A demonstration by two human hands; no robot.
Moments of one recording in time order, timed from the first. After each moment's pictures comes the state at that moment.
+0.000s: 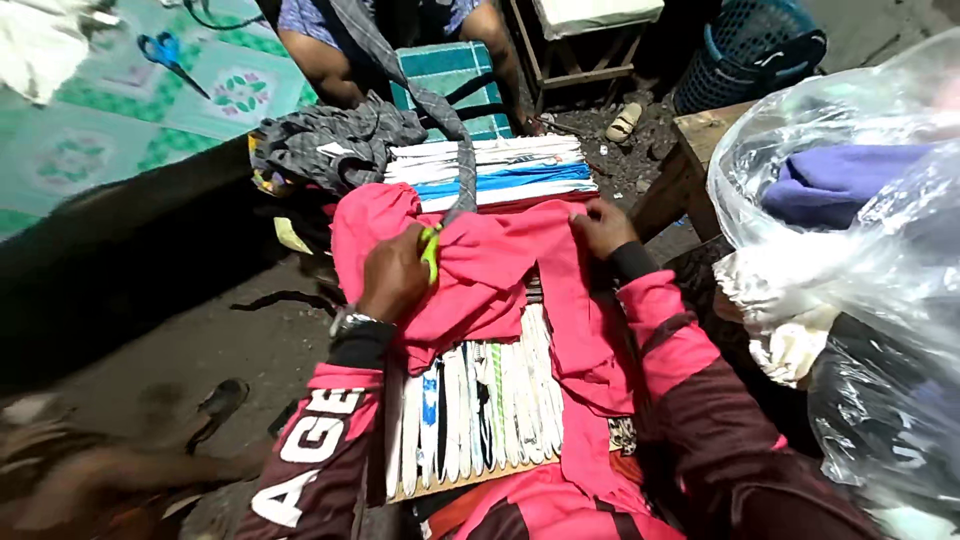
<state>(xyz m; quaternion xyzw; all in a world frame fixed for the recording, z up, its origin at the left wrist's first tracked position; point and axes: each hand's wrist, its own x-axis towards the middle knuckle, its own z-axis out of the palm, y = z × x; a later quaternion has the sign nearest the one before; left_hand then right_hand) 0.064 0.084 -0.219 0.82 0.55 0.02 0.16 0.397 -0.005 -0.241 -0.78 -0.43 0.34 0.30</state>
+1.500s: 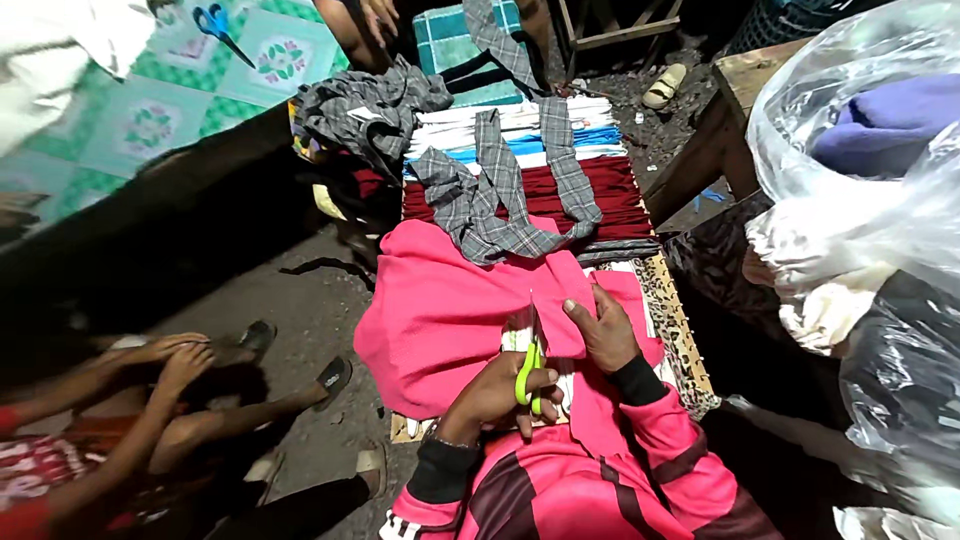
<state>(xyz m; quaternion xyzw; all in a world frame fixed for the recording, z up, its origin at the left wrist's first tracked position) 0.075 -0.147 -0.236 0.41 0.39 -0.02 0.82 0.279 -0.177 -0.281 -0.62 -0.33 0.48 0.53</state>
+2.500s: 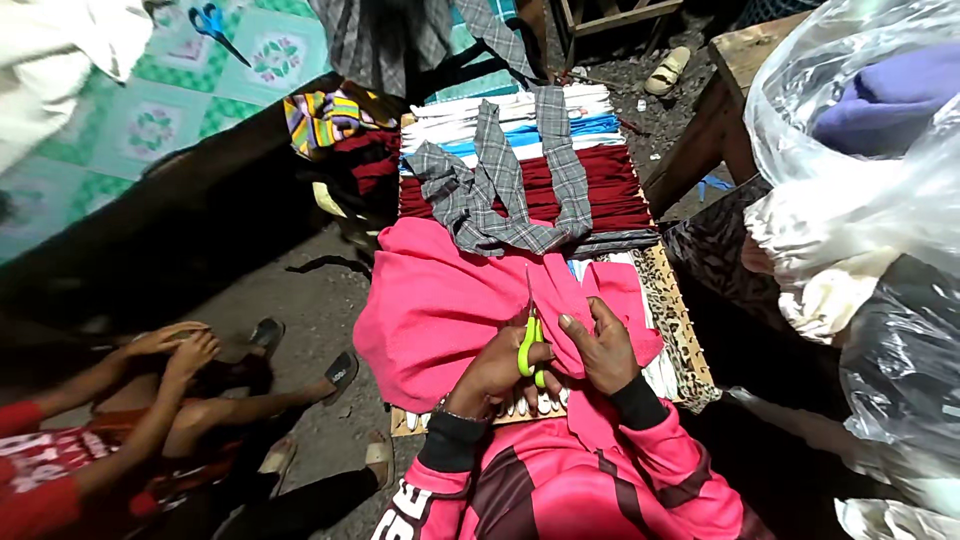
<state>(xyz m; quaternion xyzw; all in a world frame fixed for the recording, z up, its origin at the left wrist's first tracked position) 0.095 -0.136 -0.238 0.41 0.41 0.03 0.81 0.267 -0.208 -0.275 -0.62 -0.32 0.47 0.53</state>
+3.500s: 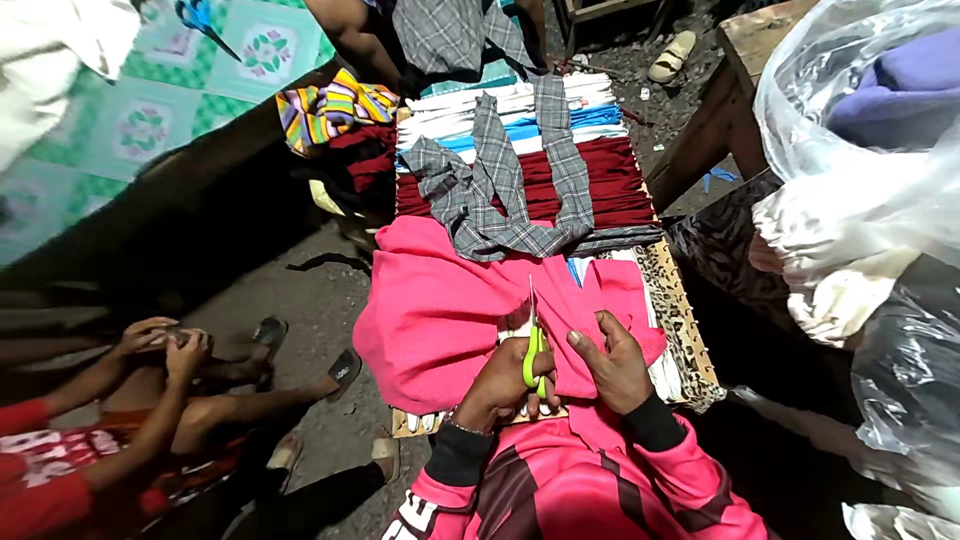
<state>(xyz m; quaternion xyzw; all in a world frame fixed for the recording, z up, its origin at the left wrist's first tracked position) 0.097 -0.152 -0.246 0.38 0.44 0.05 0.81 0.270 -0.228 -0.273 -0.62 -0.33 0.48 0.53</state>
